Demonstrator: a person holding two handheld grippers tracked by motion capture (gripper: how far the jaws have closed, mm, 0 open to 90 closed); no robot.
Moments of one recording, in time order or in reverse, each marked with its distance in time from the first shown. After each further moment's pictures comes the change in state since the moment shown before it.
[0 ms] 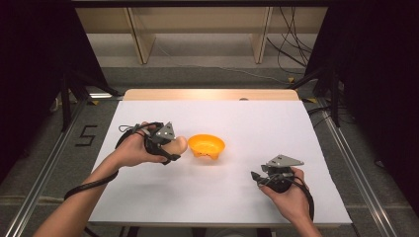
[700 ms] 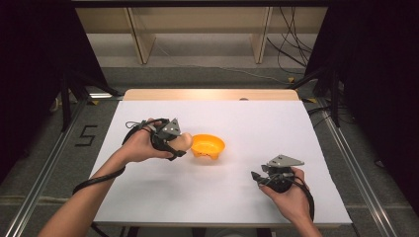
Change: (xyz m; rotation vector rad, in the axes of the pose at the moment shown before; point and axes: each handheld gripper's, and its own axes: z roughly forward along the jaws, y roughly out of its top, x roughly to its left) left arm 0.006 0.014 0.011 -0.011 -0.010 -0.003; right arm 0.001 0.000 -0.001 0.005 0.004 0.031
